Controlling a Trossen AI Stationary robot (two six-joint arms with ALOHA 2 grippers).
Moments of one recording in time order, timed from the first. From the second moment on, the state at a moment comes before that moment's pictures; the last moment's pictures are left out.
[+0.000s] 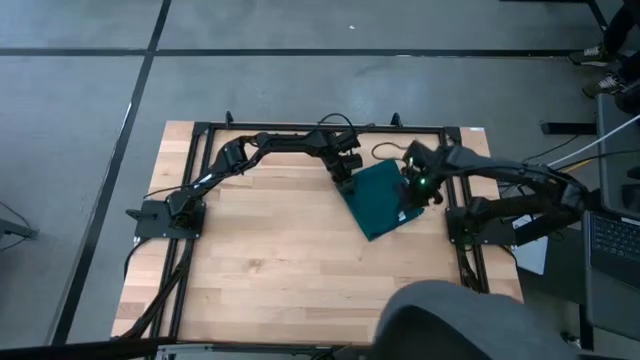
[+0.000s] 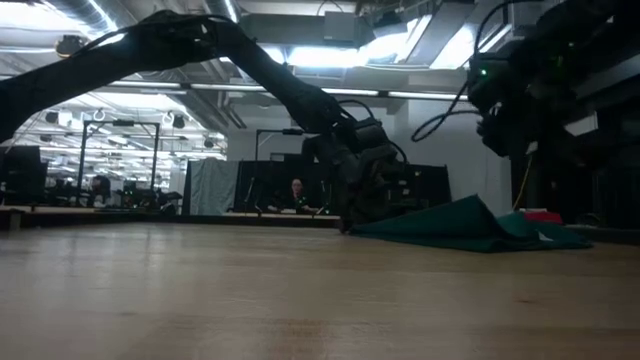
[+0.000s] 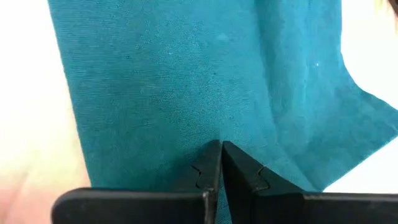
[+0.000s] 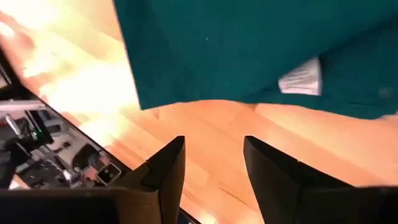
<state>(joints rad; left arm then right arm) 0.45 2.54 1.94 -0.64 0.60 -0.04 -0.54 1.16 0.67 -0.86 -0.63 0.79</state>
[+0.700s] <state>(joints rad) 0.45 2.54 1.94 -0.60 0.60 0.03 -0.28 1.19 0.47 -0.12 -0.51 1.37</state>
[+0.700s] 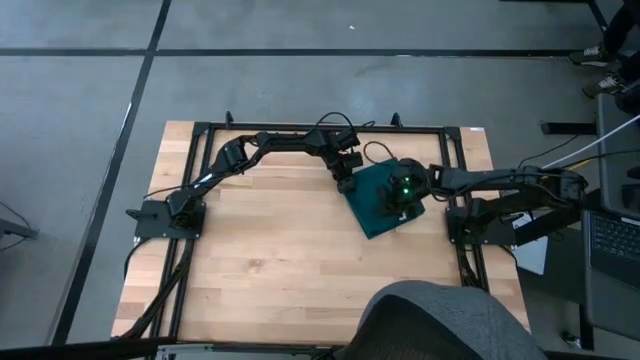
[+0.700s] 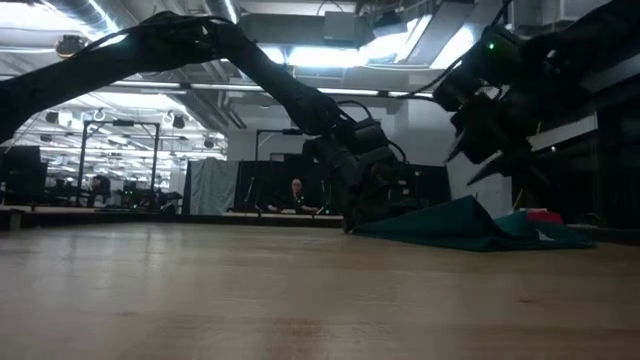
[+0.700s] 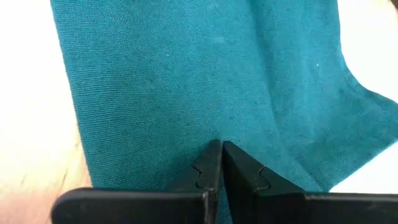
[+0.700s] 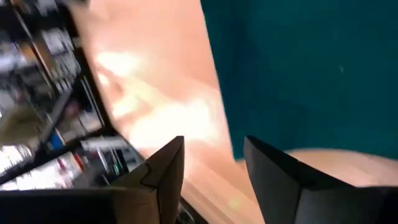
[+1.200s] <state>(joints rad) 0.45 2.55 1.94 -0.57 0.60 0.02 -0.19 1.40 0.47 0.09 -0.44 1.50</state>
